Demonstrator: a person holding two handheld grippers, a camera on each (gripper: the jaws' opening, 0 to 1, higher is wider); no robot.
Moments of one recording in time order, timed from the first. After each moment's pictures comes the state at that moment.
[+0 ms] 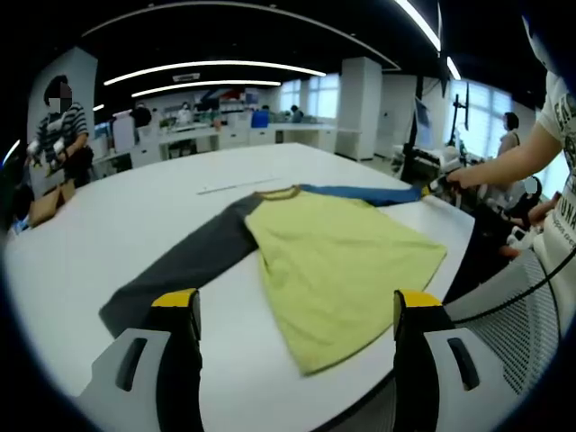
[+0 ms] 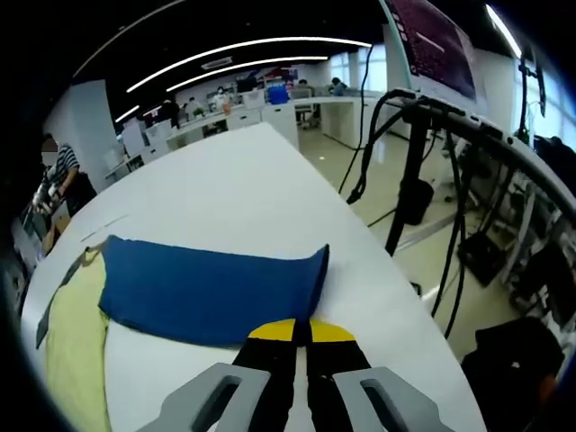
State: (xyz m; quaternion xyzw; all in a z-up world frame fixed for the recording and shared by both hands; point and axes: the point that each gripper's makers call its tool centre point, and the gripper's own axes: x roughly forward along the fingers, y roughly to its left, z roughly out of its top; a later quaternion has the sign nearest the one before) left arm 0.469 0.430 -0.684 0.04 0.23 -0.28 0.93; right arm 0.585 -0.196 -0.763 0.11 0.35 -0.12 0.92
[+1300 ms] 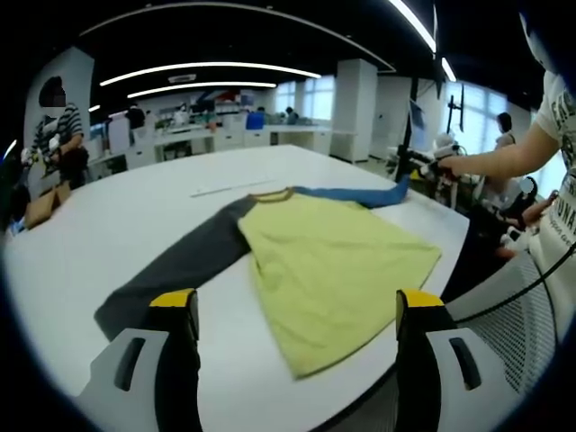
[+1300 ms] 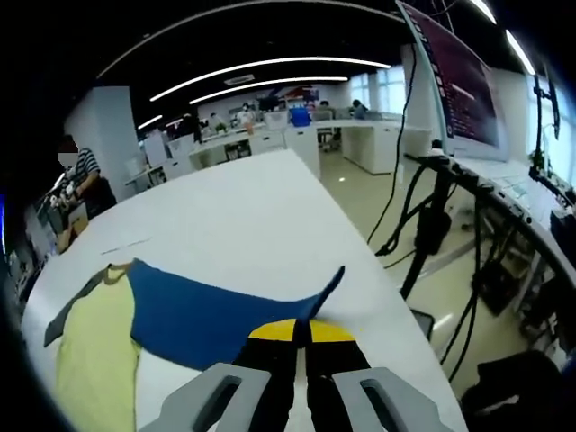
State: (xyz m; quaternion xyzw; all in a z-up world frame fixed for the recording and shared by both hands) left arm 0.467 0.424 -0.682 0.04 0.23 -0.29 0.93; right arm 0.621 -0.173 -0.713 0.09 0.30 -0.08 0.95
